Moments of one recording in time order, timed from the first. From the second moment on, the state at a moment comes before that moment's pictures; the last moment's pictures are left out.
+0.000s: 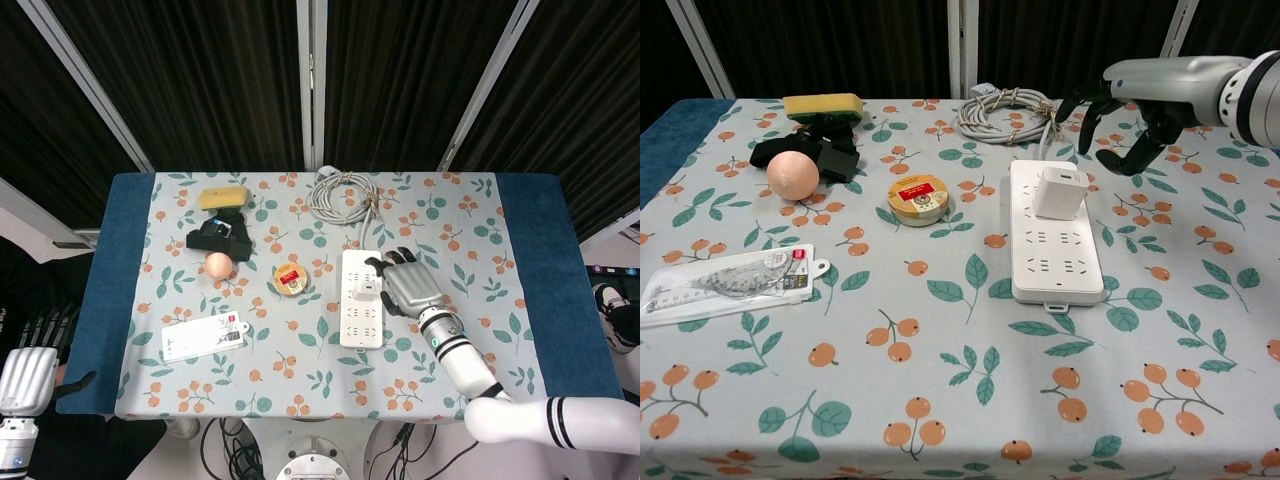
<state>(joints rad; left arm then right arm) -0.03 -1.26 0.00 -1.41 1.57 1.55 -0.06 0.87 -1.32 0.16 -1.91 -0.66 1.05 -0.54</state>
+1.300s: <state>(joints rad) -0.02 -1.26 0.00 -1.40 1.57 1.56 -0.08 0.68 -1.73 0.31 -1.29 -1.41 0.83 1.25</state>
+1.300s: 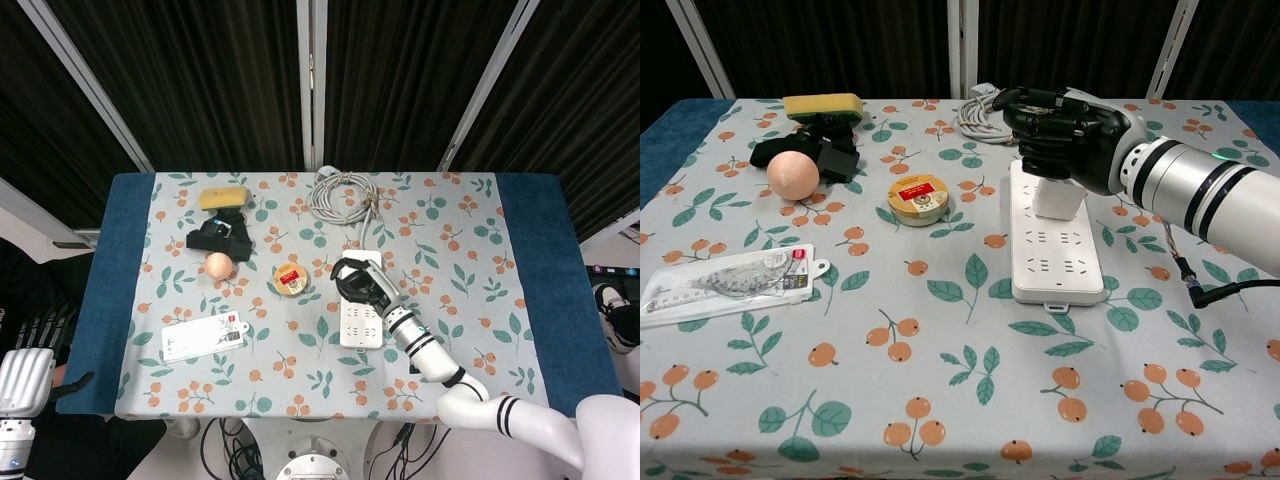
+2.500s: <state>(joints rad) -0.01 -1.28 0.01 -1.36 1.56 1.56 -0.13 0.70 -1.74 0.28 -1.30 -1.42 0.93 1.21</state>
